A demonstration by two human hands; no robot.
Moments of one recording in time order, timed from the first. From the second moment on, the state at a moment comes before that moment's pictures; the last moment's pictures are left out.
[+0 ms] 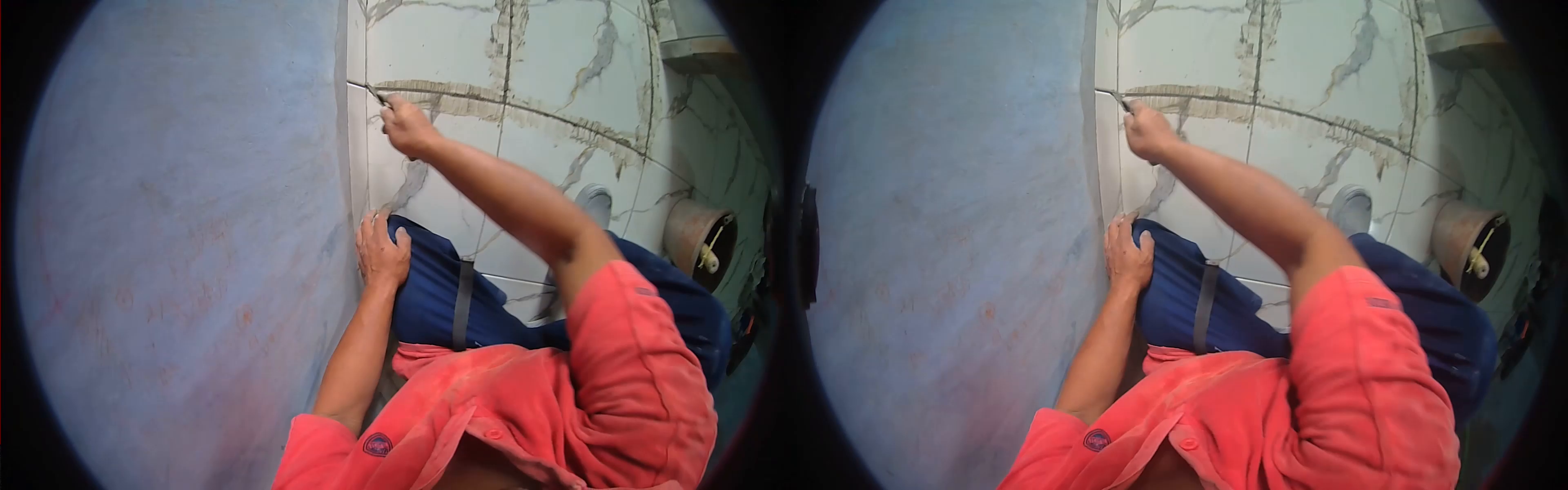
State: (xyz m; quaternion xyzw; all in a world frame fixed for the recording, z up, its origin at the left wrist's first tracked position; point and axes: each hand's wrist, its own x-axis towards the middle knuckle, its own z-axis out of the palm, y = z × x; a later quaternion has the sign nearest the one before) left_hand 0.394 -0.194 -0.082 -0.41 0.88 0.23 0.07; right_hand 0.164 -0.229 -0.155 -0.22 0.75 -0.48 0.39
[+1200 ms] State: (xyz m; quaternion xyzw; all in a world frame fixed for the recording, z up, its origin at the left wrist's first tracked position) left_hand 0.400 -0.218 -0.094 -0.39 0.85 0.35 0.05; right_hand 0.199 -0.246 -0.188 -0.17 0.71 -0.58 0.37
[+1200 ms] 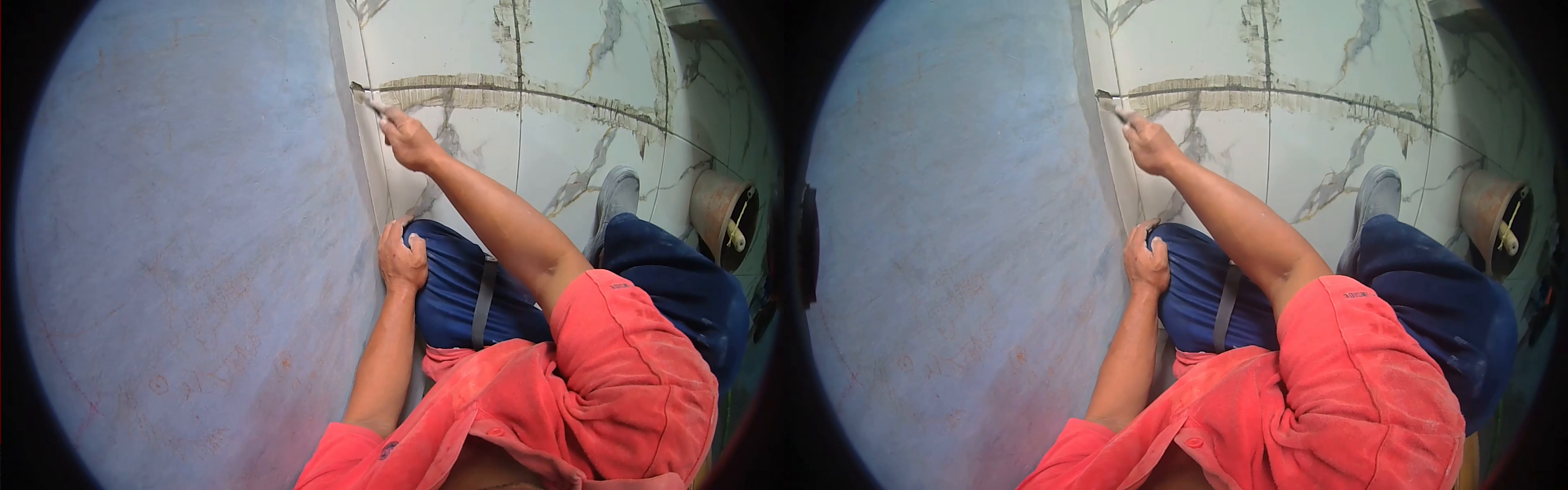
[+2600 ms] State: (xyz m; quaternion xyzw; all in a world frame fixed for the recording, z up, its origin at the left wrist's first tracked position) left_hand 0.390 -0.235 -0.106 -0.51 0.74 0.43 0.10; right_hand 0.223 -0.240 -0.209 -0.12 0.71 -0.57 0.39
